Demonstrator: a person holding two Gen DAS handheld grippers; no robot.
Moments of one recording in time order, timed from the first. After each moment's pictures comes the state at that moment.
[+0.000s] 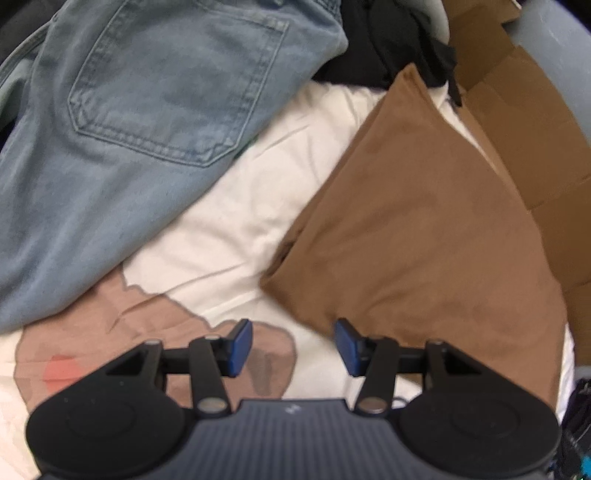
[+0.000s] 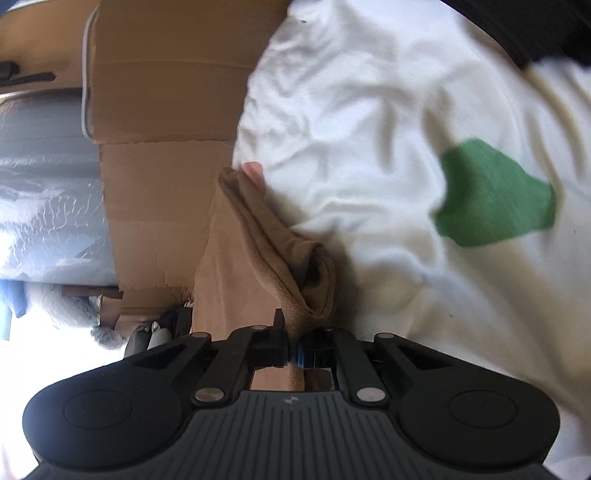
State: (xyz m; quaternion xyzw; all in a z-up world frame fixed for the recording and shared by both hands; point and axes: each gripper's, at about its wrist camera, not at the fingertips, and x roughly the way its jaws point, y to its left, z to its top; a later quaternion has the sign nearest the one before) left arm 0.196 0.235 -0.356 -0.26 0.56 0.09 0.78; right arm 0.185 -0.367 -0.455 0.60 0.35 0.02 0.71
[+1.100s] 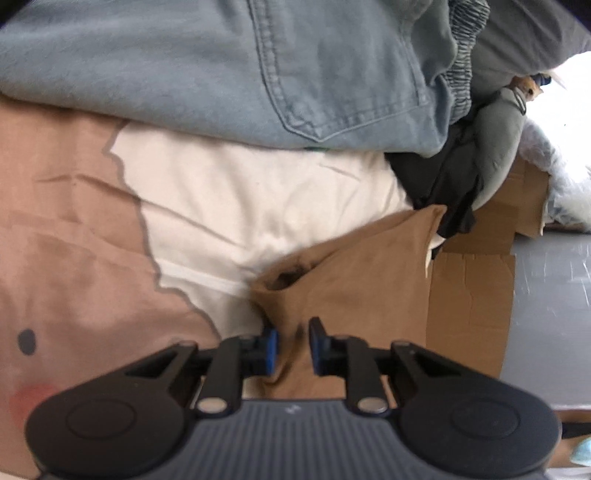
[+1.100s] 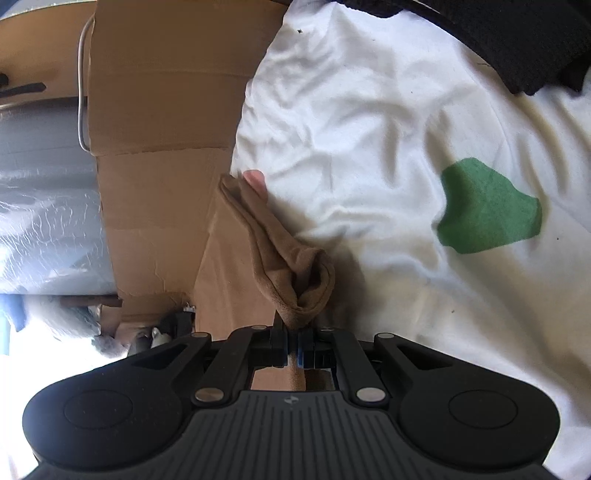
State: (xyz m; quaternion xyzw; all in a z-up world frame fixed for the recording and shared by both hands) left arm 0.161 0.268 -0.433 -0.61 0.39 0.12 0.68; right arm 0.180 -0.371 -0.442 0.62 0.37 0.00 0.70
